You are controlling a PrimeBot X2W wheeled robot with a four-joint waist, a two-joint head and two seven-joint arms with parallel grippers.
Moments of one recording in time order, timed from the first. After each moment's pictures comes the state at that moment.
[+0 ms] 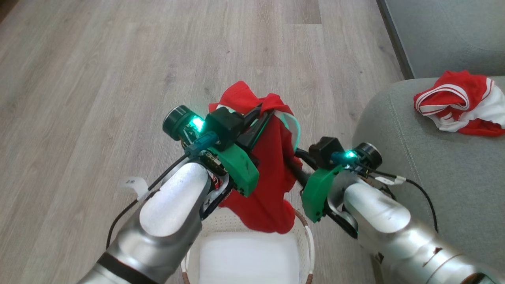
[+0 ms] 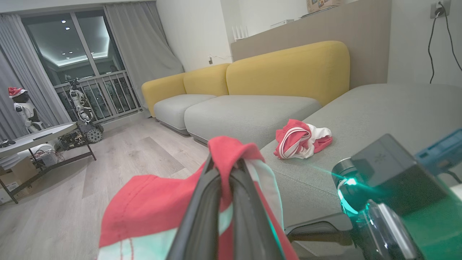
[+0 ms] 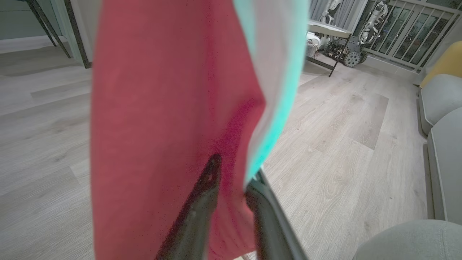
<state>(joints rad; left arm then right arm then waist) -0.63 0.07 -0.71 0.48 -0.29 -0.11 -0.19 -0.69 -0.12 0.90 0.88 0.51 0.13 -0.26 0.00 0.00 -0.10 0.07</state>
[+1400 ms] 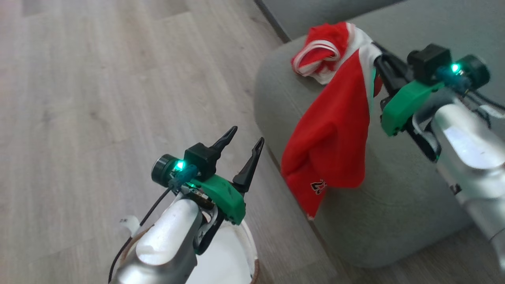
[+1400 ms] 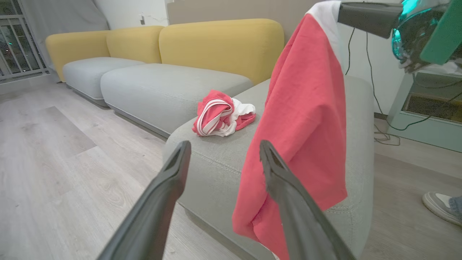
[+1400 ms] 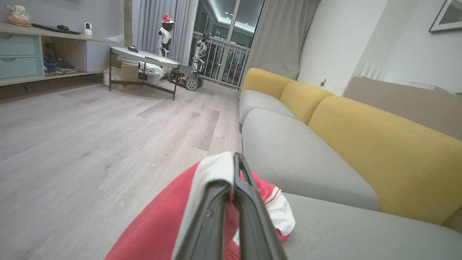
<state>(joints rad) -0.48 0.05 -0.67 0.56 -0.38 -0.04 -0.25 -0.86 -0.36 0.66 0.76 0.43 0.13 -0.25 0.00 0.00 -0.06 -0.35</state>
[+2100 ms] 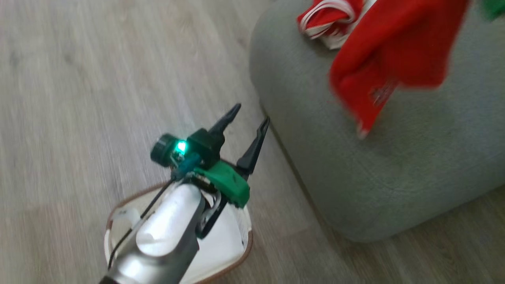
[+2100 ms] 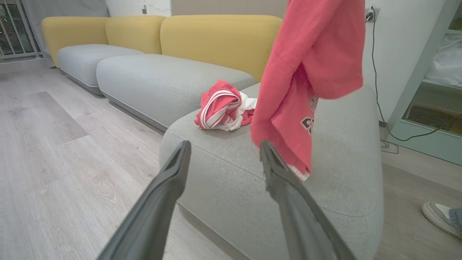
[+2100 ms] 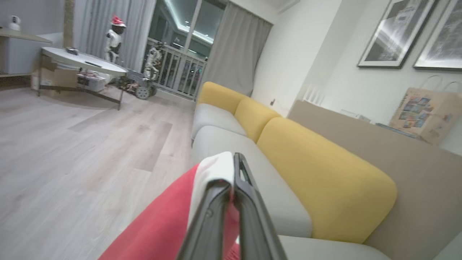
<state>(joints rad) -0.50 0.05 -0.64 0.47 -0.31 -0.02 -0.25 -1.17 -0.52 0.59 0.77 0.49 0.13 -0.19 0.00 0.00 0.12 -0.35</state>
